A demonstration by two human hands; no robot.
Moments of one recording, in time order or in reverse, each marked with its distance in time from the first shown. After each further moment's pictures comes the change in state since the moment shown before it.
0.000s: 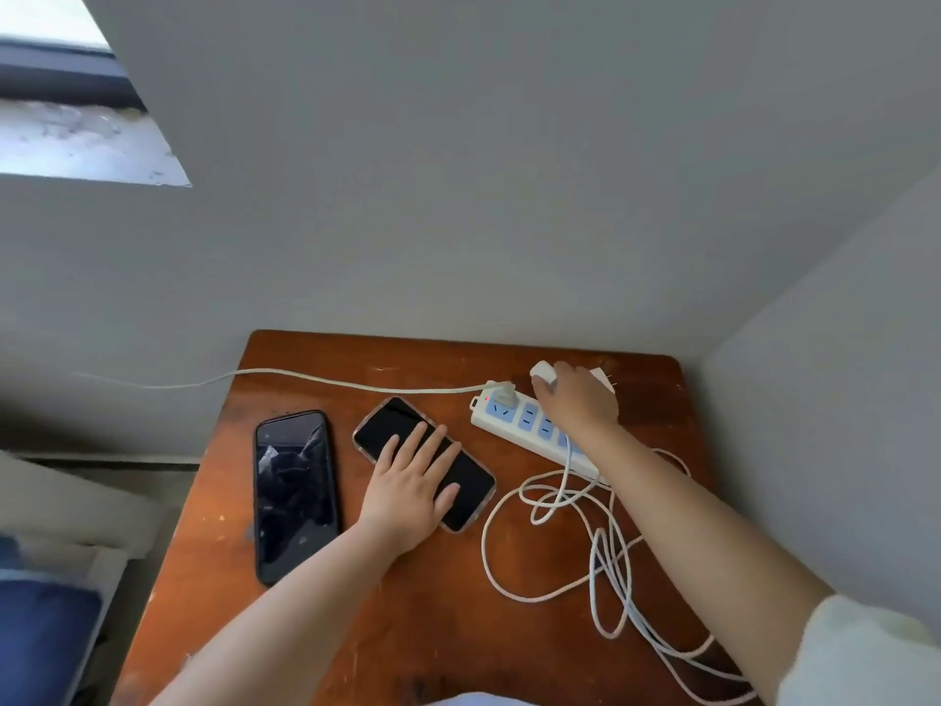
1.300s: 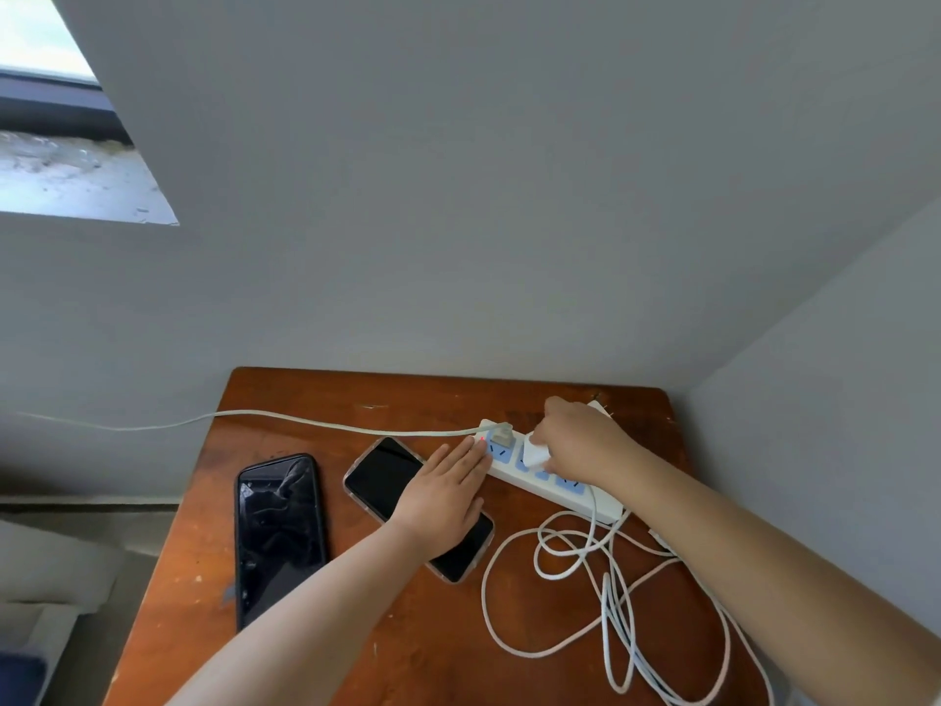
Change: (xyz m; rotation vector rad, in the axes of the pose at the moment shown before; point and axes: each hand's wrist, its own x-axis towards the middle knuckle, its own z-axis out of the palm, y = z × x) left_hand 0.045 0.016 -0.020 -0.057 -0.001 0.244; right_hand -0.025 -0.018 -0.050 -0.440 -0.277 -0.406
